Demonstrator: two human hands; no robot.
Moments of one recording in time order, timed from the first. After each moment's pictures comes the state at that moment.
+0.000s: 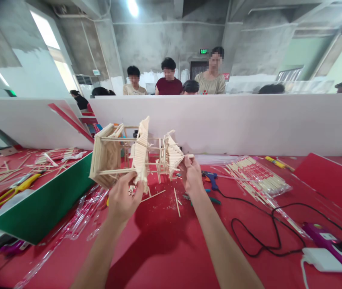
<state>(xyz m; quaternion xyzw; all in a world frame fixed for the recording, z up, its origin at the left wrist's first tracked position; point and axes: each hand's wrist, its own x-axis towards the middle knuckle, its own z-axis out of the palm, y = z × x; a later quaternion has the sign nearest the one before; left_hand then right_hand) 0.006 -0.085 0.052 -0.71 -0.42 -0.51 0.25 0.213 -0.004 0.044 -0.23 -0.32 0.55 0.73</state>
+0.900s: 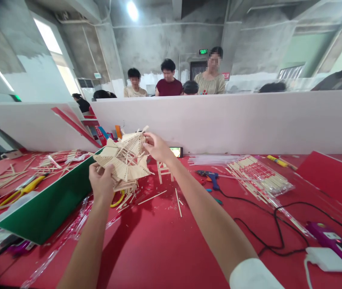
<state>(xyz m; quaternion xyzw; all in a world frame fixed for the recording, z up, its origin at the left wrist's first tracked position) -0.064 -0.015 0.049 -0.40 -0.47 -0.77 -0.18 0.140 0.060 0.120 -0.22 -0.67 0.44 0.55</state>
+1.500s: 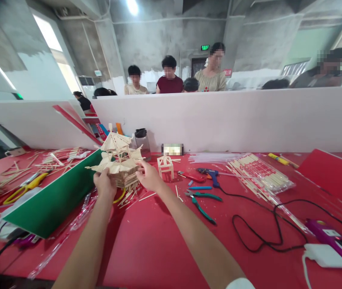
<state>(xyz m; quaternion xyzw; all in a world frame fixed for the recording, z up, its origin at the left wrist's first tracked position) -0.098 0.026 0.000 -0.16 -0.41 -0.85 -0.29 0.101 0.004 0.026 -0.31 -0.74 0.37 0.46</state>
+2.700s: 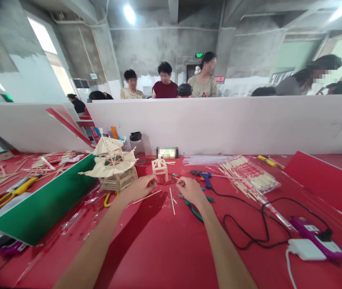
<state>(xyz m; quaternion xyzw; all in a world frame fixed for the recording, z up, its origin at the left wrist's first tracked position) 0.014 -0.015 0.024 -0.85 -0.44 -0.22 -0.18 0.268 -0.029 -0.011 -0.55 -0.74 0.21 0.32</state>
